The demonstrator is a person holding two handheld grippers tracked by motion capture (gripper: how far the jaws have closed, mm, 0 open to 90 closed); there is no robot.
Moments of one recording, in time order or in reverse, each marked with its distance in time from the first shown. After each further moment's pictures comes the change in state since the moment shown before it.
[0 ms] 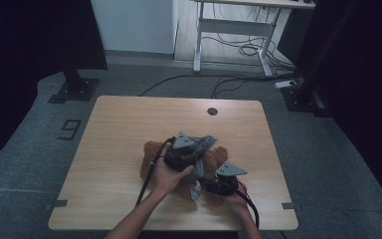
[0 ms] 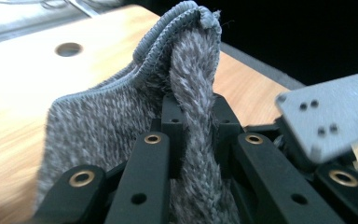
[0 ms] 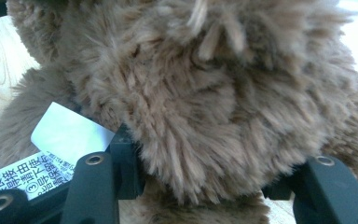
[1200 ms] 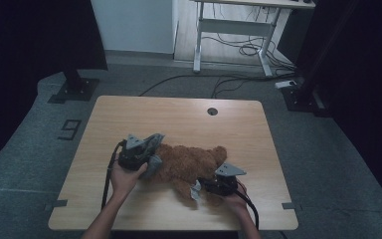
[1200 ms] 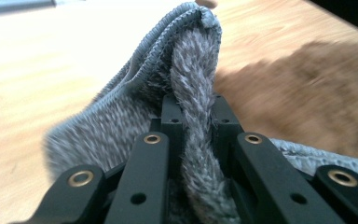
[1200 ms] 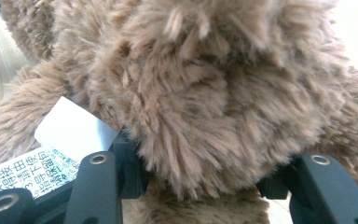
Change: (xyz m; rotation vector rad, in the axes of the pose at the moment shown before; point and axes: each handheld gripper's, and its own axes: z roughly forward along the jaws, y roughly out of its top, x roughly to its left) left arm 0.110 -0.087 -0.080 0.029 0.318 -0.162; right arm 0.001 -0.001 0.002 0.010 -0.018 0.003
